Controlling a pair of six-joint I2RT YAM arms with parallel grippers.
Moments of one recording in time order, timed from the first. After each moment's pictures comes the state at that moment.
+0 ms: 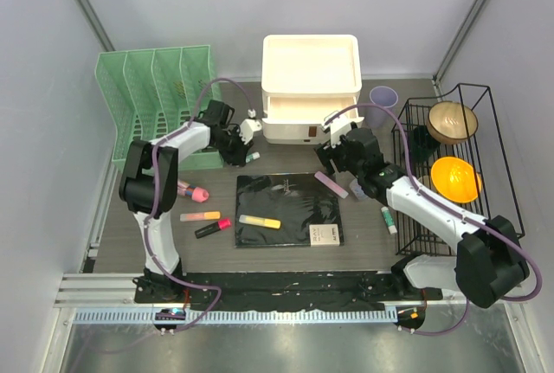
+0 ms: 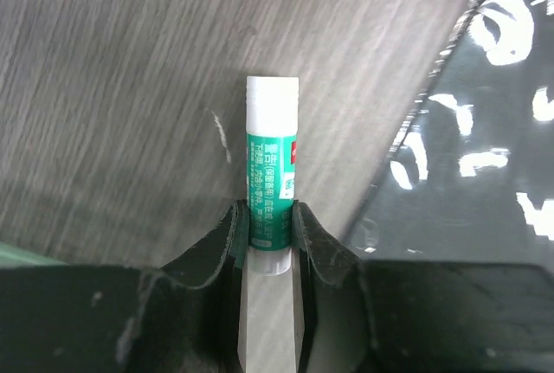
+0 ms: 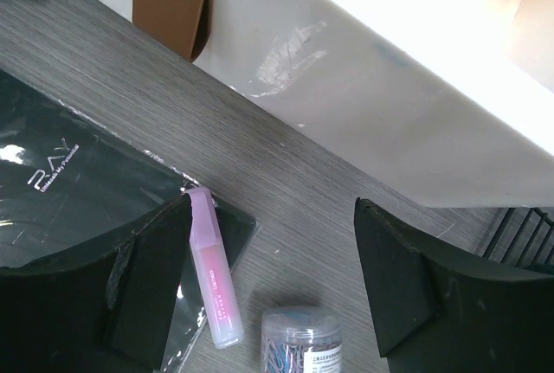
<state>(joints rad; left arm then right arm) -0.27 1.98 1.35 -0.51 0.49 0.70 0.52 1.25 0.78 -0.01 0.13 -0.22</state>
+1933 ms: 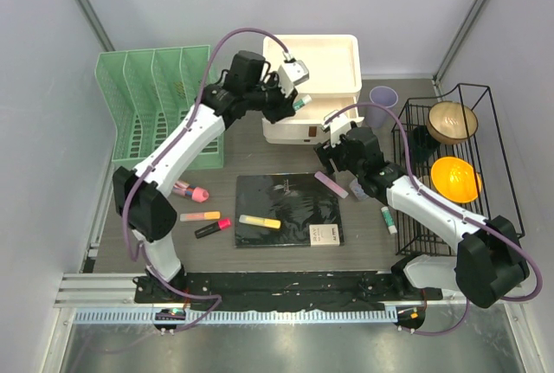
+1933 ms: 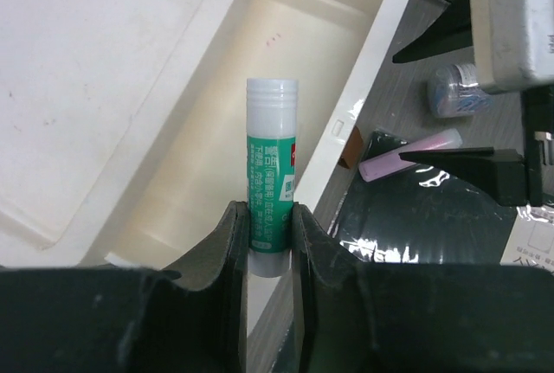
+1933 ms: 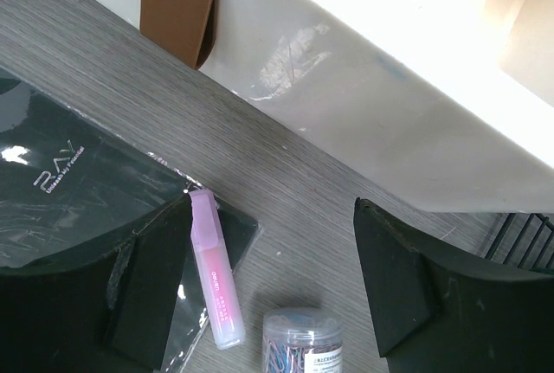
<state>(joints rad) -0.57 1.76 1.81 -0.59 0.43 0.36 0.52 1.26 0.79 -0.02 0.12 -0.22</state>
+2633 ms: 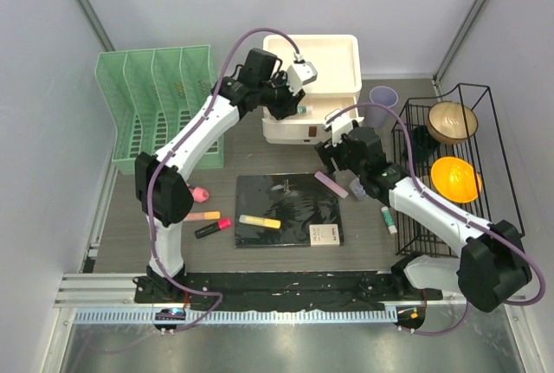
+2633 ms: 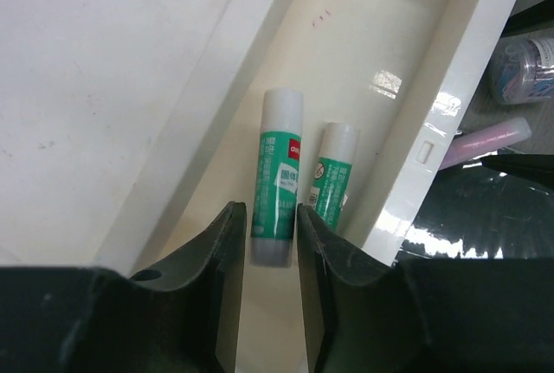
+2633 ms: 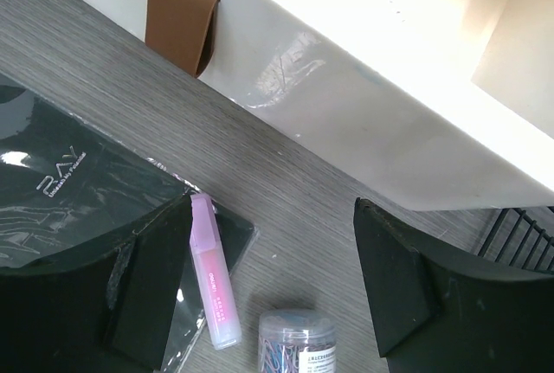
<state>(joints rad) -0.58 1.97 1.99 -0.67 0.37 0.43 0.52 1.23 0.79 -0.02 0.12 -0.23</state>
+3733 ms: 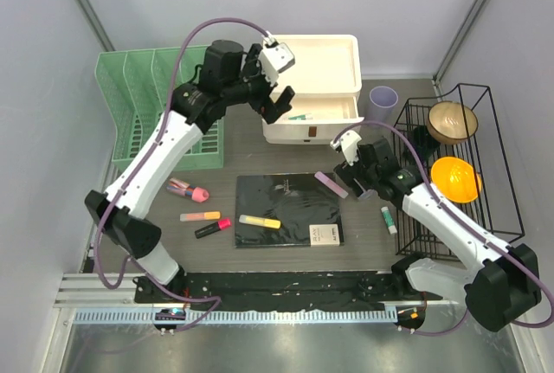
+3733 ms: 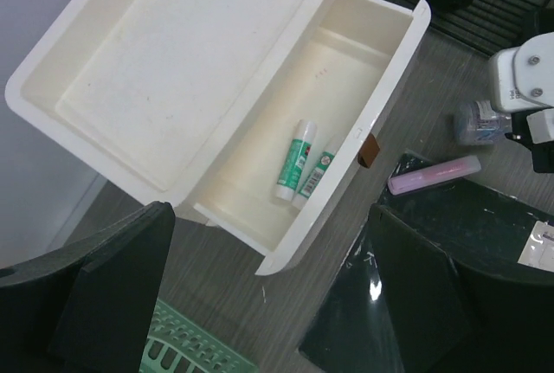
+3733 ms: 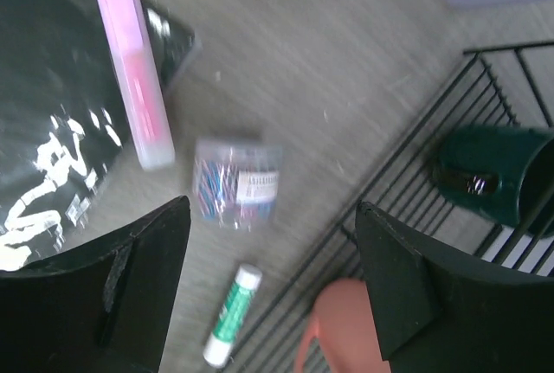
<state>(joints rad) -0.58 1.67 1.91 -0.65 0.33 0.36 0.47 1.10 0.82 -0.49 0.21 -0.37</state>
